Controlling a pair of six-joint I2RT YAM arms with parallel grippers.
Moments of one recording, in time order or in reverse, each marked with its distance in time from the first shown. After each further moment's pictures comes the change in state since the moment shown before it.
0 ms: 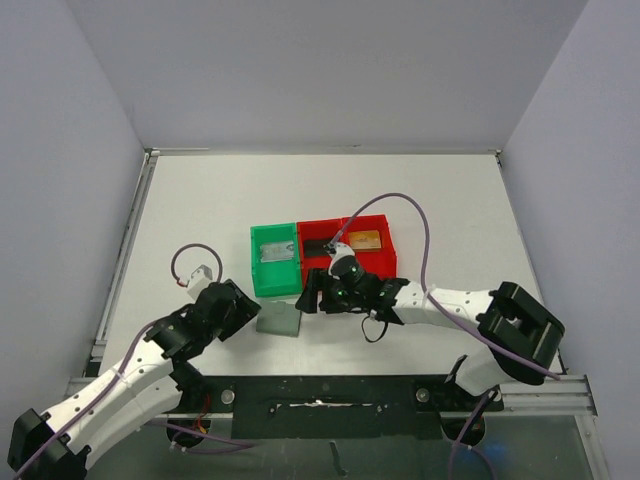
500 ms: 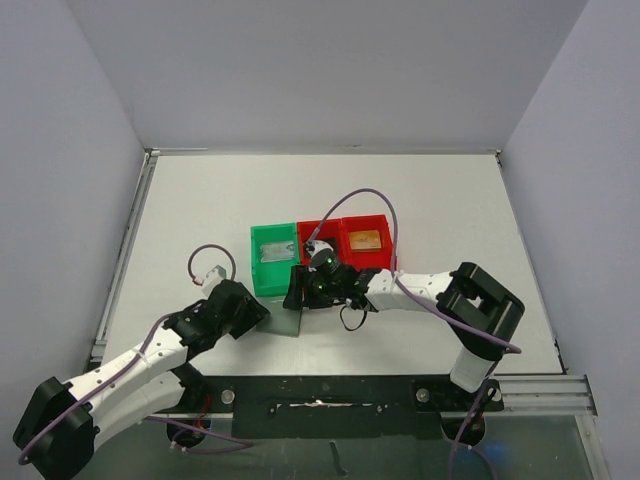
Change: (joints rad) left arm 0.000 0.188 -0.052 0.187 0.098 0.000; right arm 0.014 0.232 0.178 -0.005 -0.053 -0.019
